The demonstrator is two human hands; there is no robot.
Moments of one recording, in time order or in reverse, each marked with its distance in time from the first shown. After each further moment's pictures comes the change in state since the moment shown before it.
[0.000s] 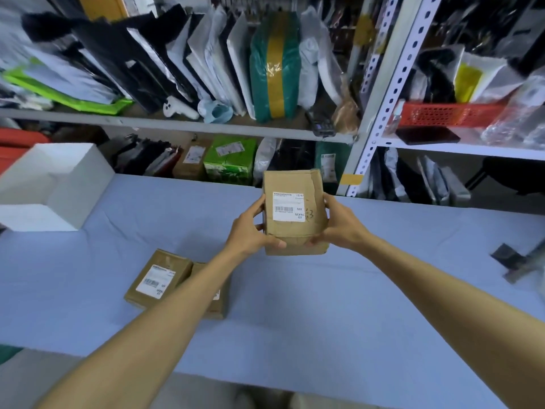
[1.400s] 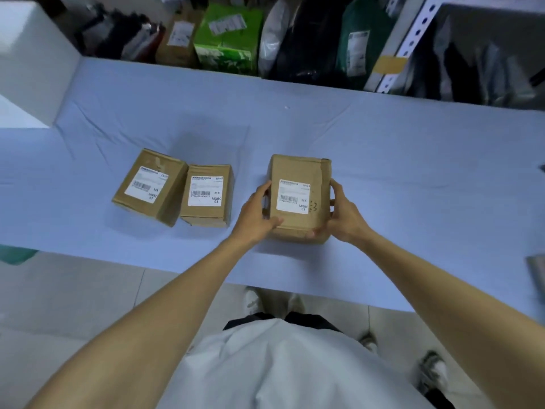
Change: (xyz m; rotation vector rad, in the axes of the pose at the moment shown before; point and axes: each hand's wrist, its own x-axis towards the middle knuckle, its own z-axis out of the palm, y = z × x) left_hand -0.072 -0.157 0.056 0.075 -0.050 -0.197; right_hand -0.072 0.099 0.139 0.196 -0.181 0.315
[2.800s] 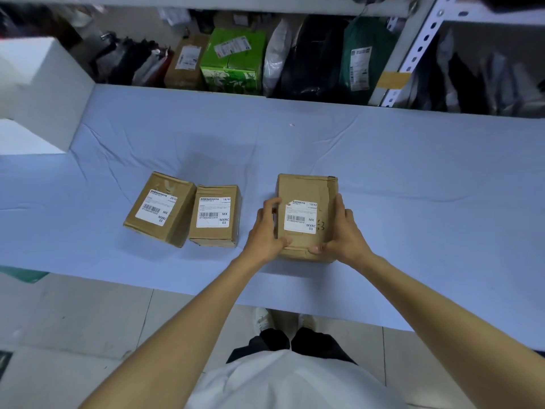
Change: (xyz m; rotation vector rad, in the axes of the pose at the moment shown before) left_hand 0.006 0.005 -0.001 0.121 -0.045 -0.003; right_hand 0.003 -0.008 0.013 -0.058 0.067 -0.007
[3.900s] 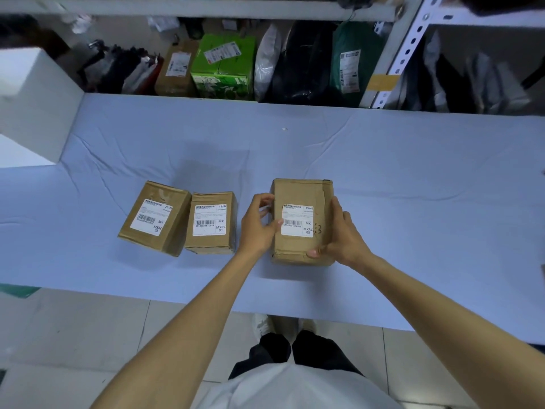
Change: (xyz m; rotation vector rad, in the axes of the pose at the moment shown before) left_hand 0.019 0.008 -0.006 -0.268 0.193 0.025; right_hand 0.004 0.003 -0.004 0.017 -0.018 0.023
